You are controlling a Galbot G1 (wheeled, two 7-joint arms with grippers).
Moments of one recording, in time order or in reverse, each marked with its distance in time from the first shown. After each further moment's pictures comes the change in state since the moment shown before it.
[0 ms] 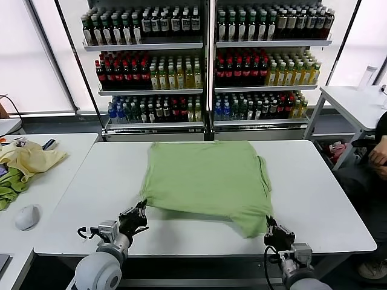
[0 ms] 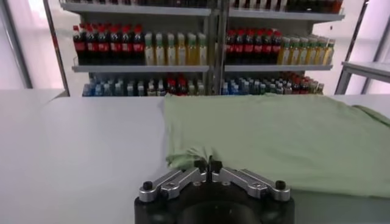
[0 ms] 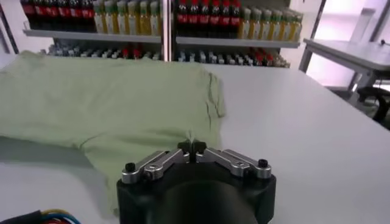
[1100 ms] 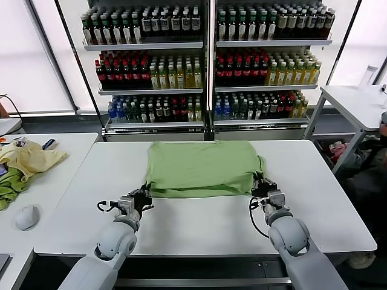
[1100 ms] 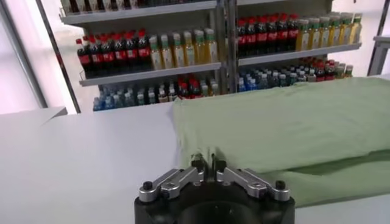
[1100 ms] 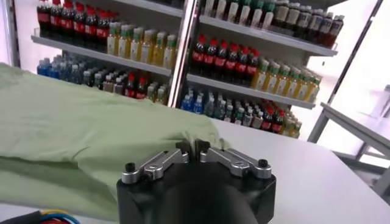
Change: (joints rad) left arm -0.277 -0.031 0.132 0.315 0.098 -0.032 -0.019; right arm 0.388 -0.006 -0.174 -0.344 -0.117 0.002 -0.055
